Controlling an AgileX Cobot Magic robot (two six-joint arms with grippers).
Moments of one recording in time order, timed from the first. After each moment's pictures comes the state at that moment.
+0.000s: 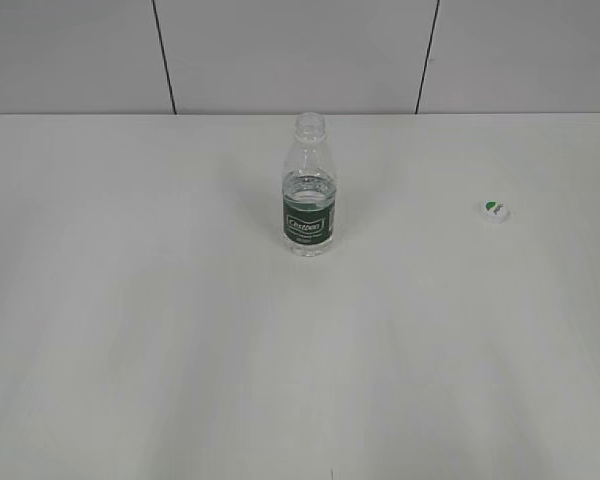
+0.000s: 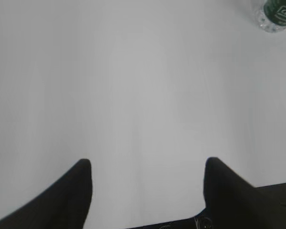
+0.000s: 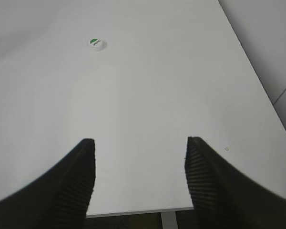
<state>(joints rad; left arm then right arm) -0.18 0.50 -0.60 0.02 1.00 -0.15 0.06 -0.01 -0.51 -0.08 1.09 -0.08</state>
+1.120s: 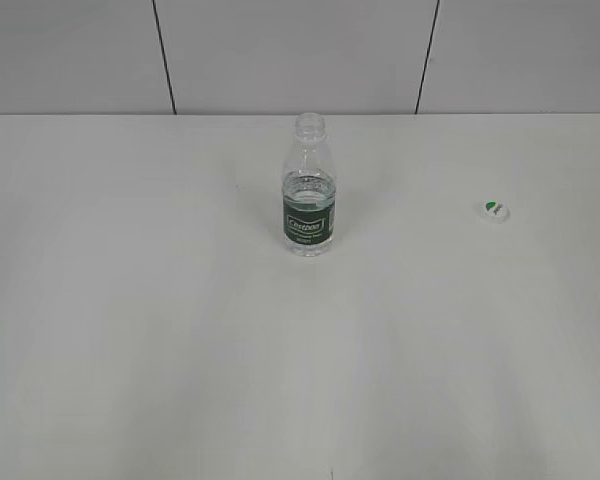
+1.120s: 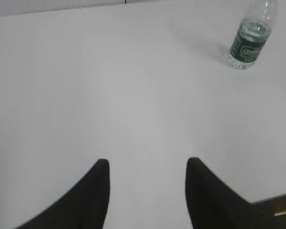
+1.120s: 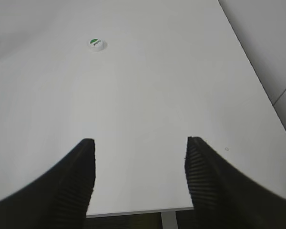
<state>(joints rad) -0.18 0.09 -0.53 0.01 1.05 -0.03 0.06 -0.01 -0.51 -0.08 1.09 -0.08</state>
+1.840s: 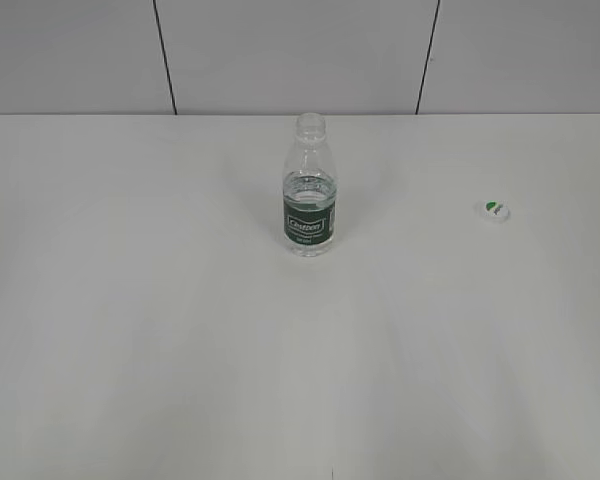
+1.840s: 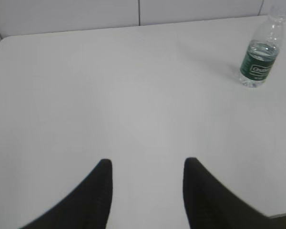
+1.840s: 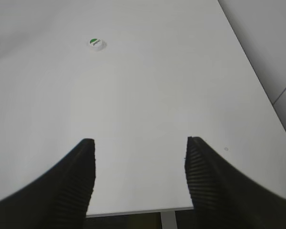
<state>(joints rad) -0.11 -0.01 -0.53 0.01 1.07 -0.02 0.06 -0.01 -0.51 -0.09 1.09 -0.08</state>
